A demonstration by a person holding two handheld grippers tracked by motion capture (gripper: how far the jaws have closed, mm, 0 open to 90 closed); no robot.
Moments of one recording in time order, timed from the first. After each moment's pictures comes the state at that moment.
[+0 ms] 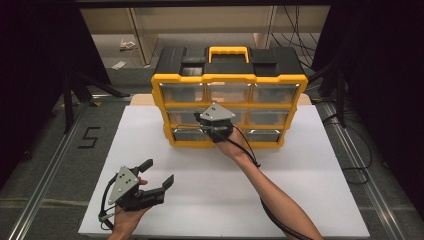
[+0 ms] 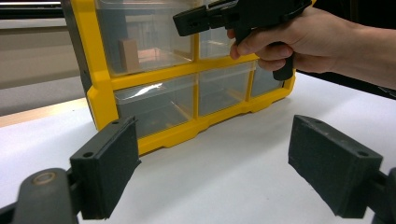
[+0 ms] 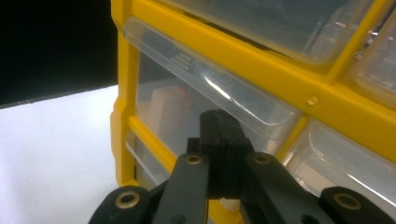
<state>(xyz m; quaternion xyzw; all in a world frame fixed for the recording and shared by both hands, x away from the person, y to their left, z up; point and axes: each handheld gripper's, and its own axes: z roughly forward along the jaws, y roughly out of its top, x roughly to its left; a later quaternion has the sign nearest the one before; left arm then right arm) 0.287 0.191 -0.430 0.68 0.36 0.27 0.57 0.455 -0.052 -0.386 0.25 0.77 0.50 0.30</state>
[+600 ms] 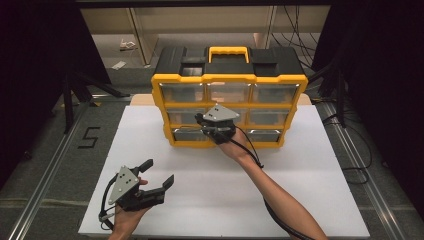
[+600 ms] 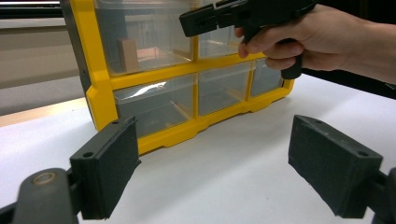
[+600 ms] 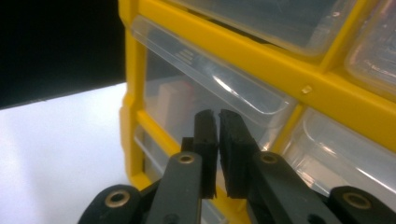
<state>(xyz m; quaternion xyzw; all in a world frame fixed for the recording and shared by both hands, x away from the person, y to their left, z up) 0.287 0.190 -0.431 0.68 0.36 0.27 0.57 0.448 -0.060 -0.382 0.25 0.77 0.51 0.28</state>
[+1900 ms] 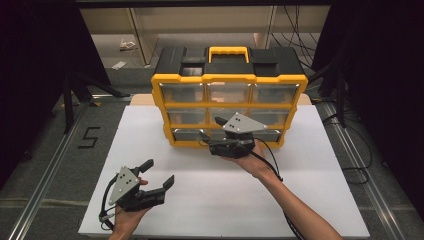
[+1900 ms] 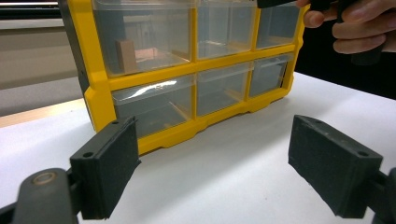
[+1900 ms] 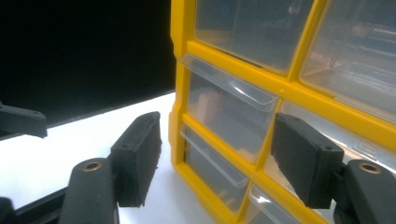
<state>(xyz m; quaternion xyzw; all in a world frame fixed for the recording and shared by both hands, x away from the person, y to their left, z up) 0.286 0.190 -0.430 0.68 0.36 0.27 0.57 0.390 -0.101 -0.354 0.25 0.76 0.55 0.24</state>
